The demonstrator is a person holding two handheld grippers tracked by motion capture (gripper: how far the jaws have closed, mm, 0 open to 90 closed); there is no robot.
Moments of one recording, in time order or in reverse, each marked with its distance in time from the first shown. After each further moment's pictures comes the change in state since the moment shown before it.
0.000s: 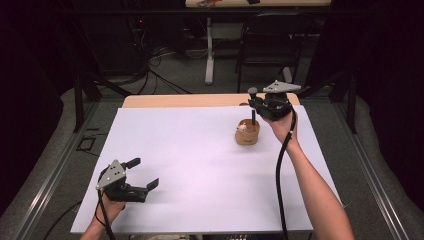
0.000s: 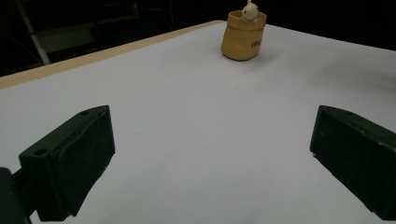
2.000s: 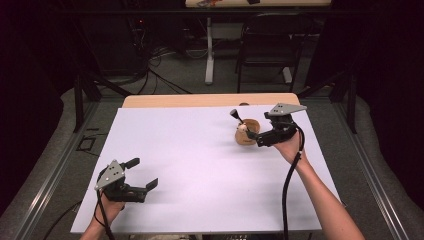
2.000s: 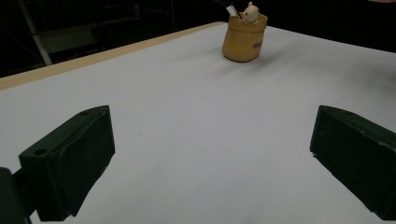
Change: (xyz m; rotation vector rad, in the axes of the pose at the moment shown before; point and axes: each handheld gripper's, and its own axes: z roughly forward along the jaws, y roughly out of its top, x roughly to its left) left arm 0.000 0.000 -0.002 -0.006 0.003 -0.002; right arm 0.016 -0.049 -0.028 0.036 0.167 -0.023
